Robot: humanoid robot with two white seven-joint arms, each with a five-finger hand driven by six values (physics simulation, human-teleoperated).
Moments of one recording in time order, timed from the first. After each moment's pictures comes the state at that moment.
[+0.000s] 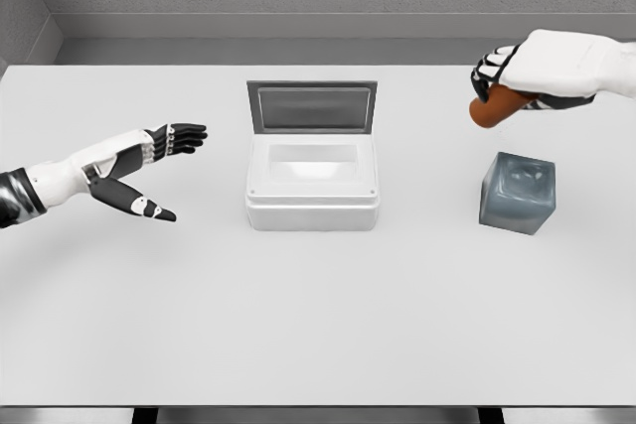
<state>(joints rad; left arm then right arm) -0.63 0.93 -0.97 -1.35 0.81 -0.41 -0.53 -0.87 -0.91 0.66 -1.51 0.41 -0.60 0.61</state>
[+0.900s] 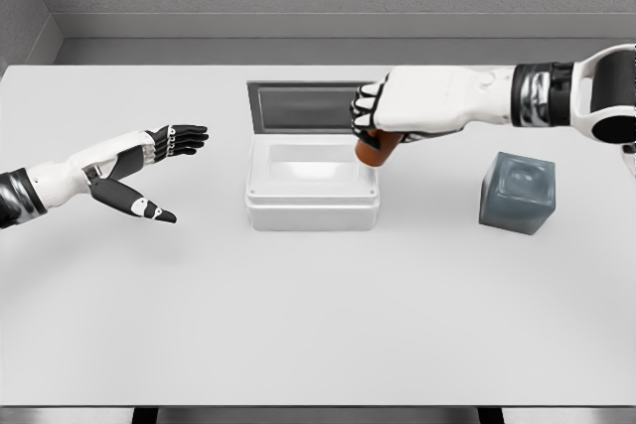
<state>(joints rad) -0.63 0.93 -0.97 -1.35 0.81 -0.41 -0.53 -0.93 -0.71 0.81 -1.60 0.40 -0.61 0.61</state>
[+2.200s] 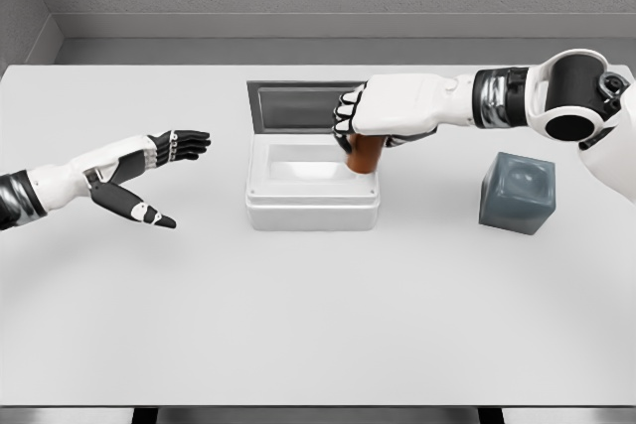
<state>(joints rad) -0.62 0.93 -0.97 -1.35 0.81 -0.41 -0.56 -0.95 -0.61 0.85 -1.49 0.49 -0.61 0.61</state>
